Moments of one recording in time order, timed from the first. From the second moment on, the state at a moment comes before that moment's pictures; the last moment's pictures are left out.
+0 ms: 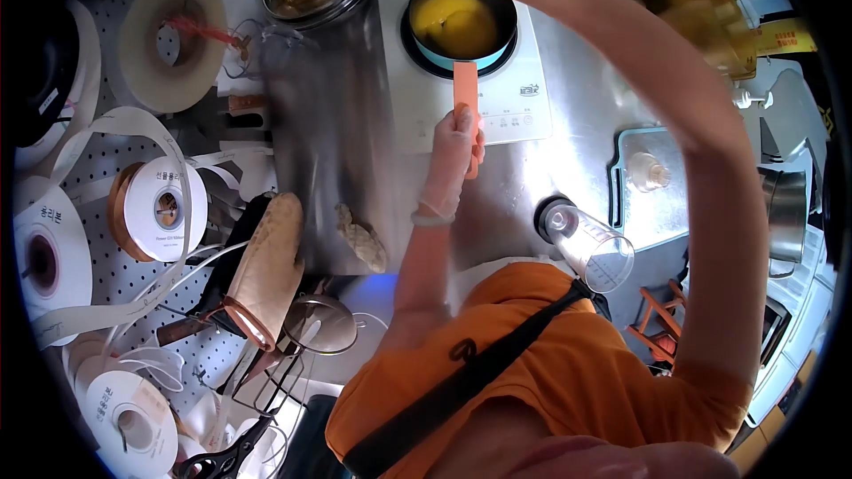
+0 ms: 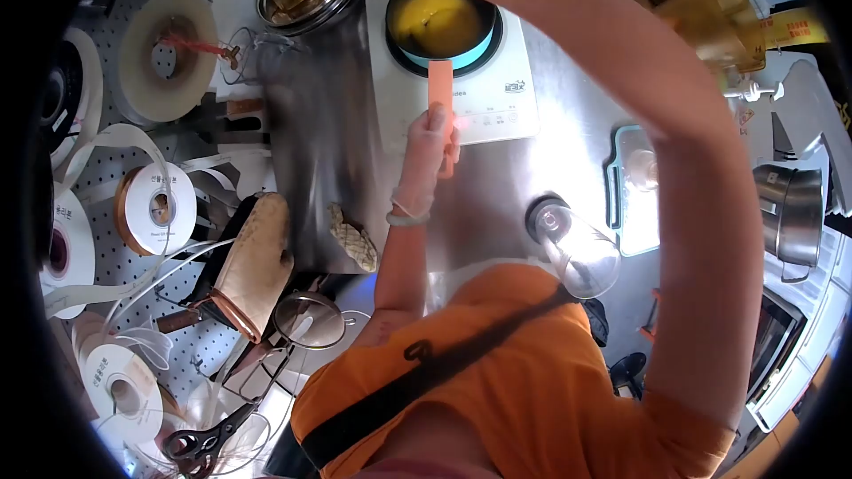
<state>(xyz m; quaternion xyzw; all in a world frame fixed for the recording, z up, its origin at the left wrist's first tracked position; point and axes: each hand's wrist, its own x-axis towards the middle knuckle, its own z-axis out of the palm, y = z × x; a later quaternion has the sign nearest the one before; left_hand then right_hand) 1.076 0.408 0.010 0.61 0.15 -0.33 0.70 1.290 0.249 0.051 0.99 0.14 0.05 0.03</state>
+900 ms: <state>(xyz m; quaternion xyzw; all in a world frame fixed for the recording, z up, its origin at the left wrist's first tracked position) 1.077 0.407 0.008 0.60 0.18 -0.33 0.70 1.215 0.206 0.090 0.89 0.44 -0.02 0.15</state>
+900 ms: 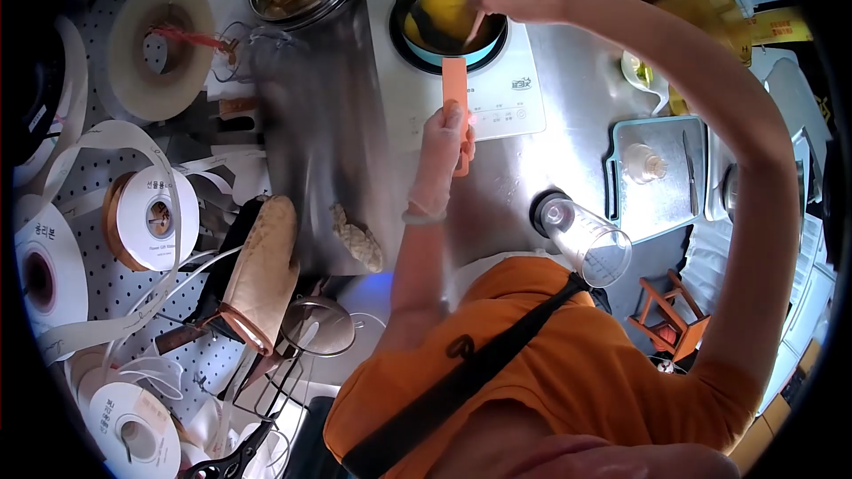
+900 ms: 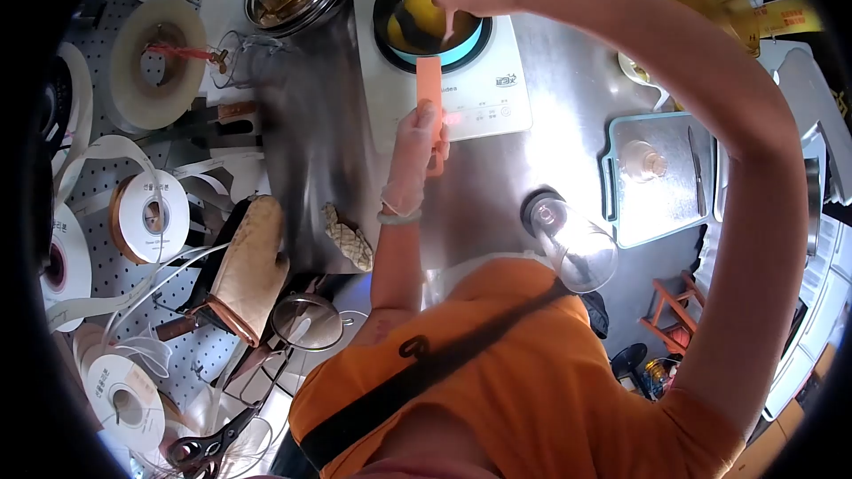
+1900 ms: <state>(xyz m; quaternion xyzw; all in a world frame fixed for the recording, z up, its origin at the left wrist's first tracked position) 1.076 0.412 -0.007 0.60 0.13 -0.31 0.73 1.260 0.208 0.081 0.94 -0.02 -0.34 -0.01</state>
